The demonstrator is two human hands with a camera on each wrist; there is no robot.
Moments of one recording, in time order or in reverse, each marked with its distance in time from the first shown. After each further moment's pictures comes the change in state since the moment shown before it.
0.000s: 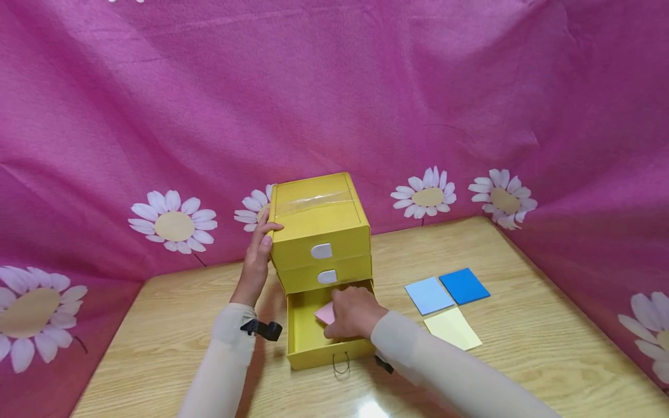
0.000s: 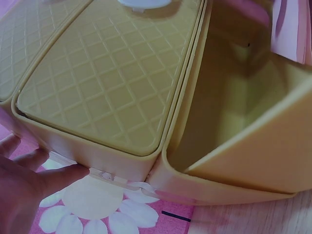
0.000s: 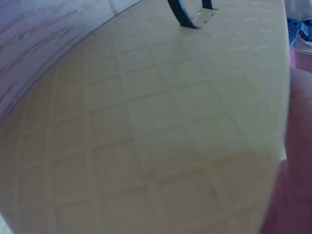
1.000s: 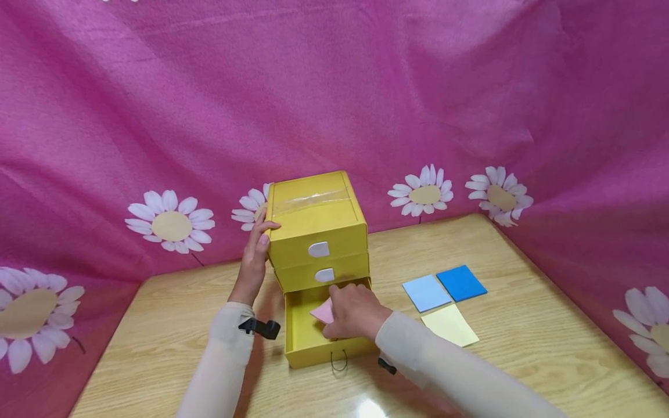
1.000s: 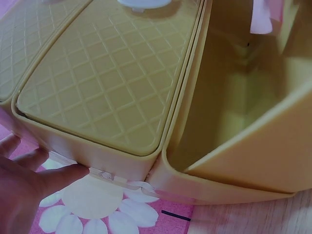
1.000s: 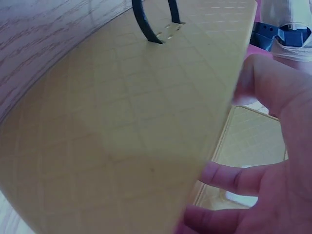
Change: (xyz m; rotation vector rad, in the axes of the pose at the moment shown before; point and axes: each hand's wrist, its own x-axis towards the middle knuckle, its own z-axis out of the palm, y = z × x) left_hand 0.000 -0.002 0.000 -0.033 -0.010 -0.009; right_hand -0.014 -0.001 -0.012 0.068 0.035 -0.054
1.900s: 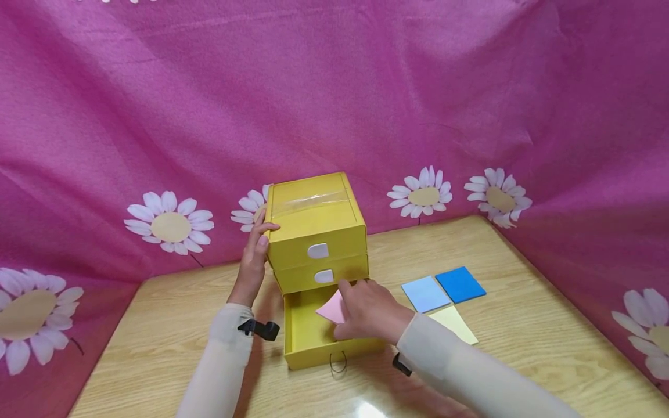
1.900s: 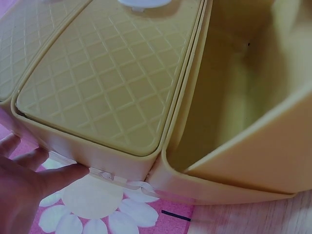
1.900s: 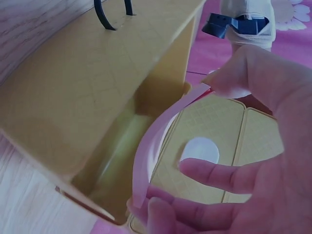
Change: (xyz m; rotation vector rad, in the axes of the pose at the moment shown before) left_hand 0.001 0.000 0.001 0.009 0.007 0.005; right_hand -0.026 0.002 -0.031 -0.050 0.057 -0.013
